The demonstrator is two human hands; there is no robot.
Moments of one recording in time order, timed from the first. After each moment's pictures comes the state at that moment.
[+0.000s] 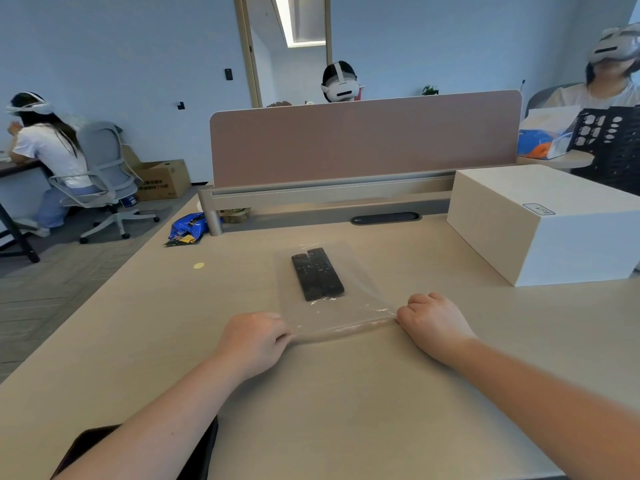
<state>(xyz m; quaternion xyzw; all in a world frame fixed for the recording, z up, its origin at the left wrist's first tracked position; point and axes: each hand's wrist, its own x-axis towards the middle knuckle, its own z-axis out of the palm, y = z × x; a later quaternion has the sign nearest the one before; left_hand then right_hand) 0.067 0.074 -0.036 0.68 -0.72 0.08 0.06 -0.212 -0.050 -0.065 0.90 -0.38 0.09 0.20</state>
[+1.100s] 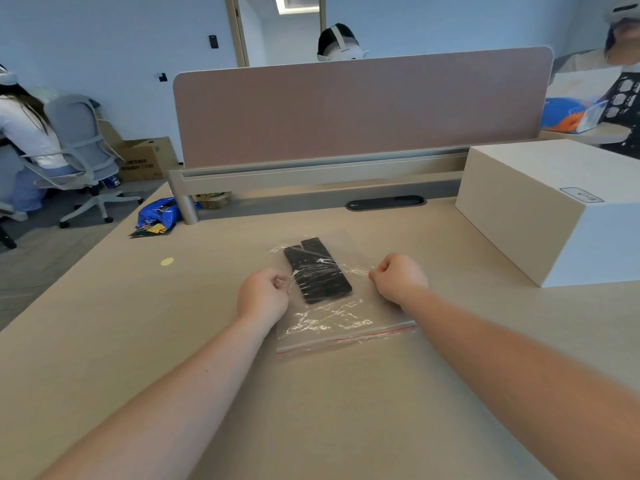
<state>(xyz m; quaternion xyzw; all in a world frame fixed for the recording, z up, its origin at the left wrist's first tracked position) 0.063 -0.052 -0.063 0.81 -0.42 -0.14 0.38 -0.133 -0.139 -0.055 0.68 -0.65 0.21 -0.25</state>
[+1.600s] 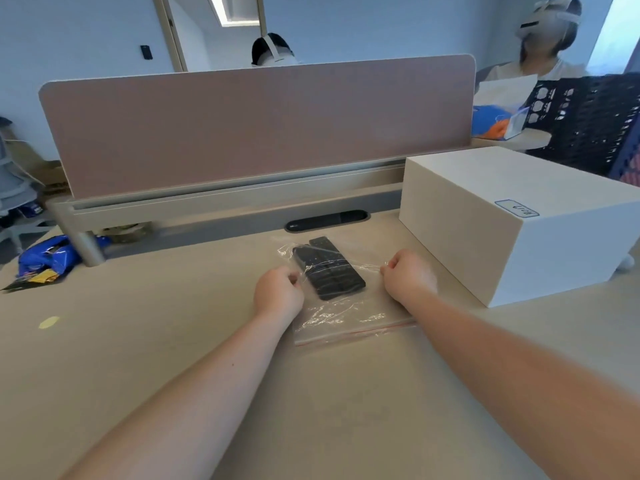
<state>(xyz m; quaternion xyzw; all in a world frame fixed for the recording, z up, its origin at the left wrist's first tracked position) -0.028 -0.178 -0.068 0.77 -0.52 -0.13 0.35 -0.225 -0.221 -0.059 0.60 -0.72 0.27 -0.20</state>
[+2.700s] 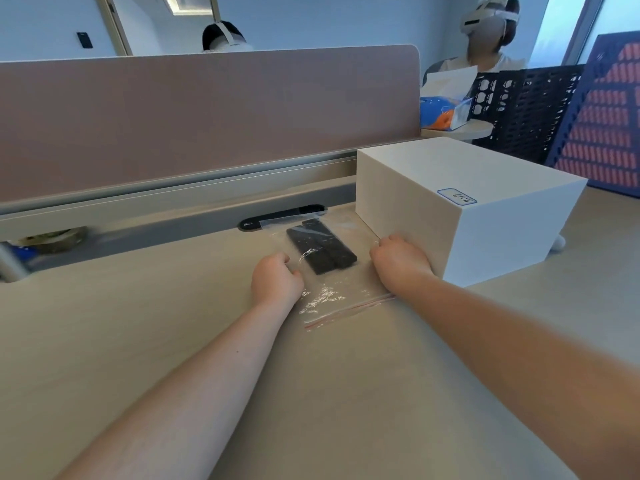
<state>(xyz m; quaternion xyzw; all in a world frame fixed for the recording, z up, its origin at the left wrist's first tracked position) -0.094 -0.206 -0.065 0.75 -0.56 -0.13 0.33 -0.285 -0.223 -0.043 0.78 -0.62 -0.01 0.11</state>
